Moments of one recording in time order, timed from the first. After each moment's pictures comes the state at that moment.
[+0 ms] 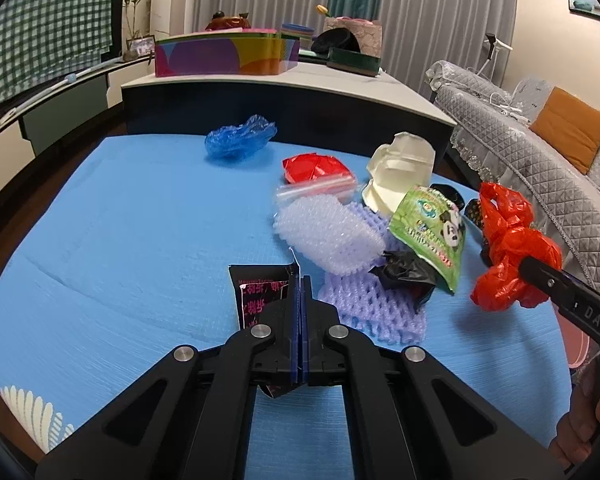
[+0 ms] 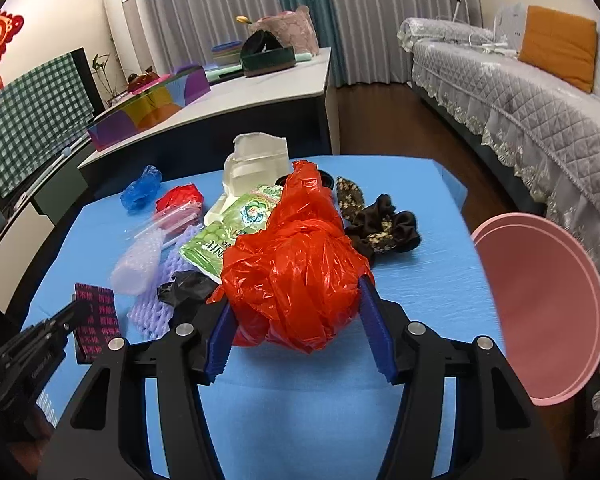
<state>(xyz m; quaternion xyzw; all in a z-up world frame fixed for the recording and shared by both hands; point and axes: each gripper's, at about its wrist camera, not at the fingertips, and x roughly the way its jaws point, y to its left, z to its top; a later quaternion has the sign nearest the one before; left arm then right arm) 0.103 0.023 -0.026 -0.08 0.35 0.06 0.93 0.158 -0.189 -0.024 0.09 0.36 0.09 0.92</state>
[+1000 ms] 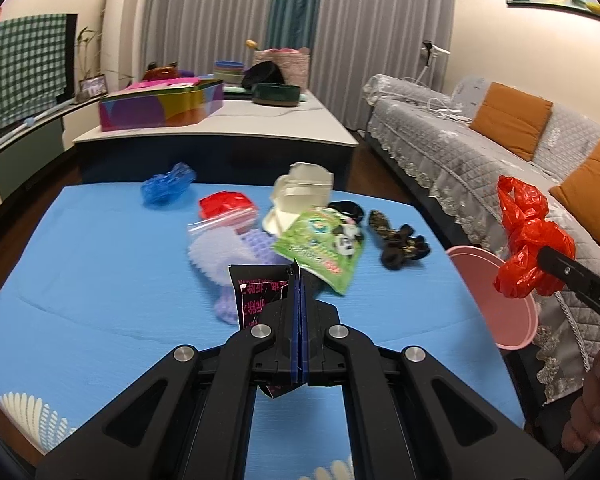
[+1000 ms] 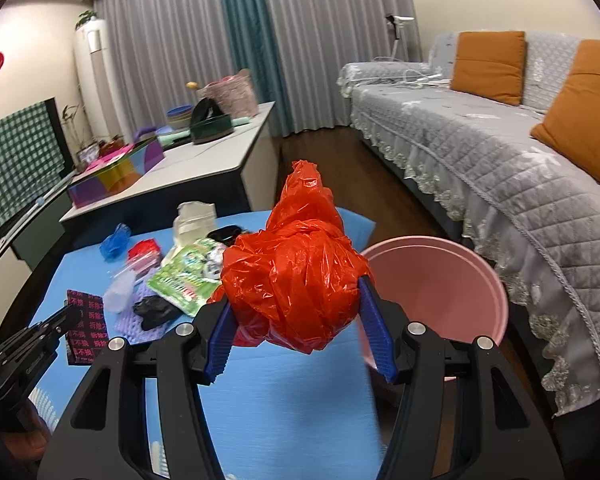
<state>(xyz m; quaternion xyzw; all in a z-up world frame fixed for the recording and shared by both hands) 0.066 -0.049 0.018 -0.05 0.30 -0.03 0.95 0.072 -0.290 0.024 0.12 0.28 0.00 0.95</state>
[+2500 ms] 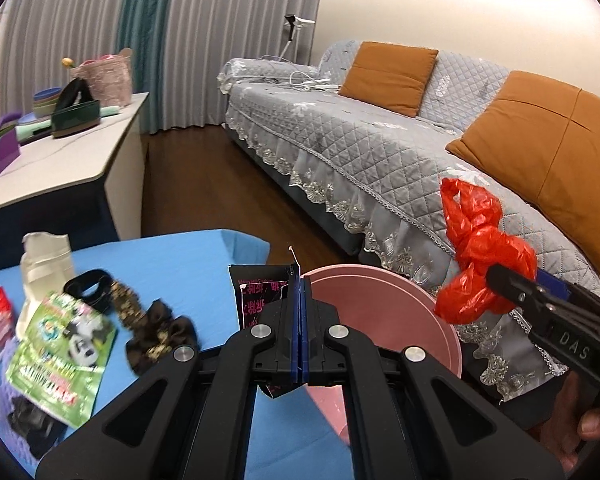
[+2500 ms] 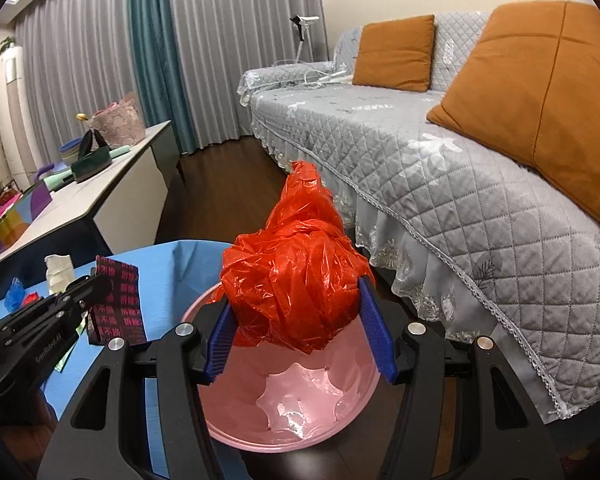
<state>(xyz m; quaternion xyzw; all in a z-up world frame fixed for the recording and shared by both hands) 0.181 -0.259 0.009 0.01 0.29 -0.26 0.92 0.114 -0.431 -0.007 0.14 0.29 -0.15 0.94</state>
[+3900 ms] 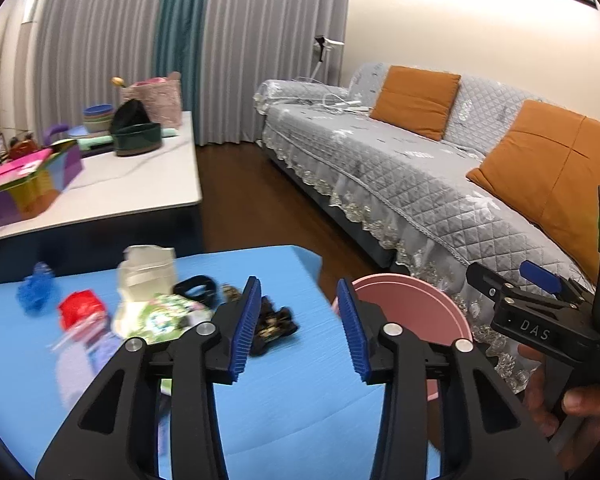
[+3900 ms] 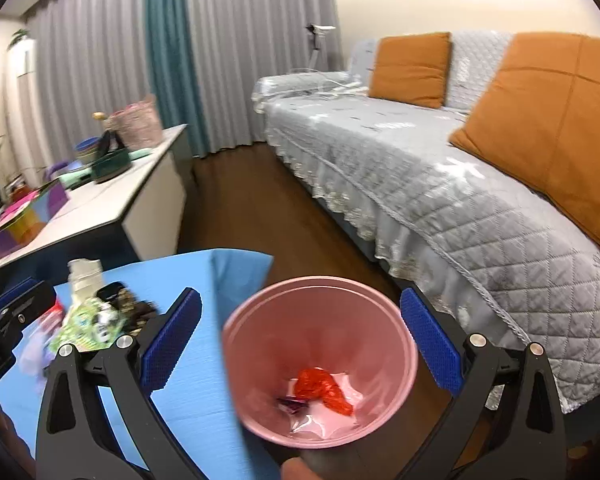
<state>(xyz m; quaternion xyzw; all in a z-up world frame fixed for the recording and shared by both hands) 0.138 -0.159 0.067 0.01 0.27 -0.20 0.94 0.113 -0.362 0.033 0.11 0.26 -0.12 0.95</state>
